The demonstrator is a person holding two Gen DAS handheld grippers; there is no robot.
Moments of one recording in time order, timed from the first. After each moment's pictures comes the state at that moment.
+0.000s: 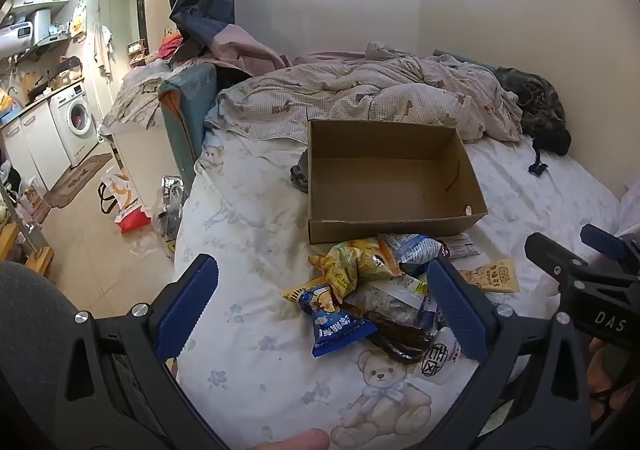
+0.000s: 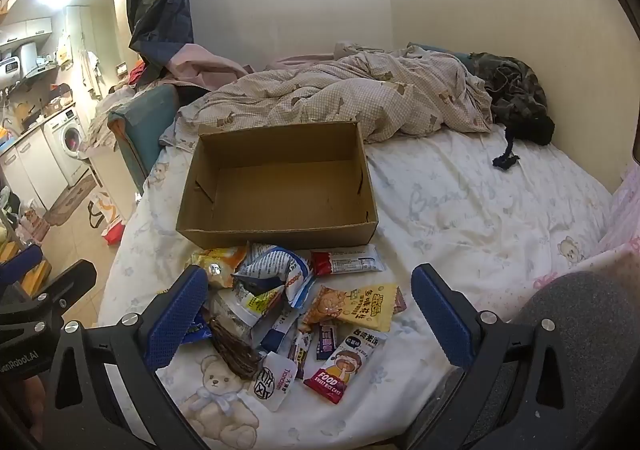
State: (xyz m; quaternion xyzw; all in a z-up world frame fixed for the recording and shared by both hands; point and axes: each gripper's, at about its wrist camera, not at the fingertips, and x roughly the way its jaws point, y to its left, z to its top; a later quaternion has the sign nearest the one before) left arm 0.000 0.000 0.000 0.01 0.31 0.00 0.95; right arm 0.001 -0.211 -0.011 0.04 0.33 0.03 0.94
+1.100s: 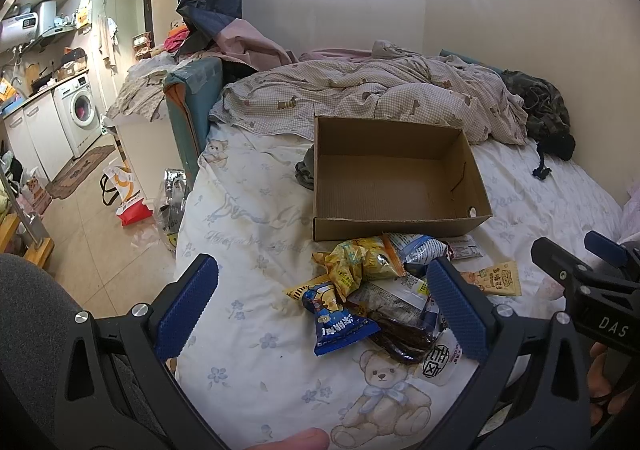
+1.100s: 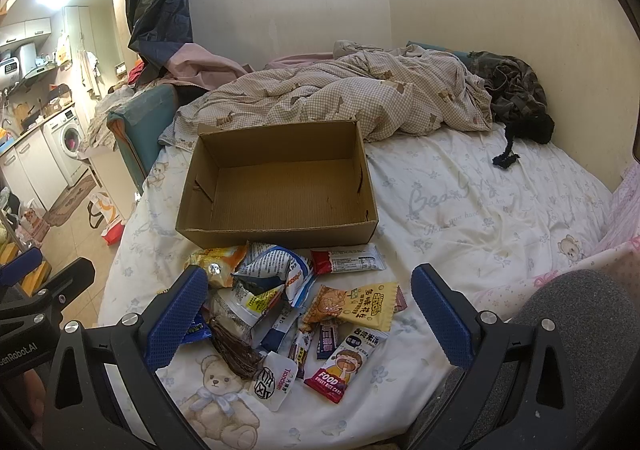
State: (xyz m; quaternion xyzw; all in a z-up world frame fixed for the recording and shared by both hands) left arm -0.001 0.006 0.000 0.00 0.32 0.00 0.95; right arm -0.001 -0.211 -0.011 0.04 0.33 0.03 0.94
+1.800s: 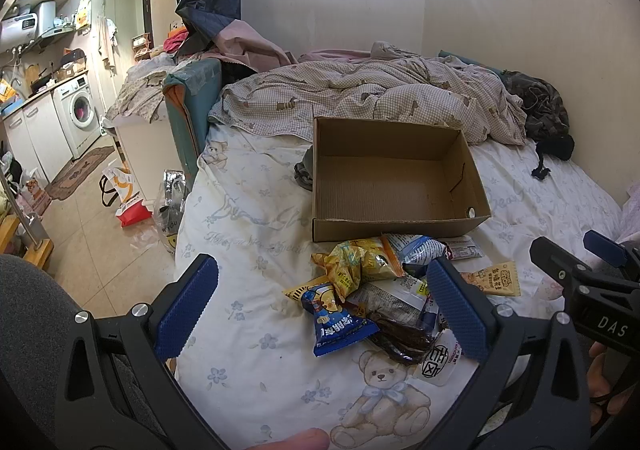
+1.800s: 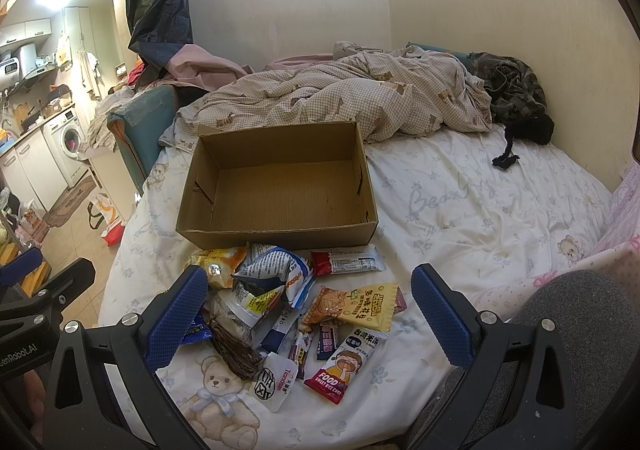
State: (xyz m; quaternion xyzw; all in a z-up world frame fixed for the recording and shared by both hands) left arm 0.001 0.006 -0.001 0.00 0.32 0.00 0.95; right arm -0.001 -0.211 -0.010 0.04 0.33 0.03 0.94
